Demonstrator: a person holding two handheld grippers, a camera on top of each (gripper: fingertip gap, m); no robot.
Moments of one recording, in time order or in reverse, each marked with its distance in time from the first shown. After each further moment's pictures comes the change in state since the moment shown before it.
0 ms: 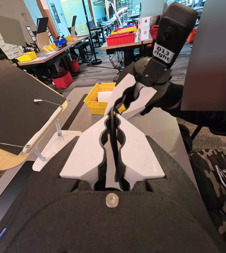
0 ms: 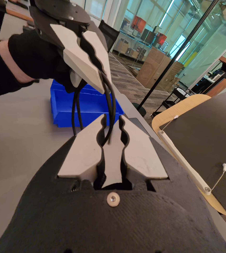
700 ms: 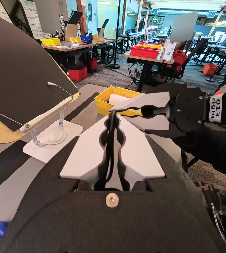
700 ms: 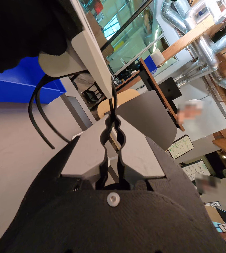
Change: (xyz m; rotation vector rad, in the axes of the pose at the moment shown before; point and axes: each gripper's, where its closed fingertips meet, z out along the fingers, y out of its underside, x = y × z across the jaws) left arm -0.028 0.006 0.011 0.048 -0.151 -0.251; right arm 0.034 0.004 0.006 -0.213 0.520 -0.421
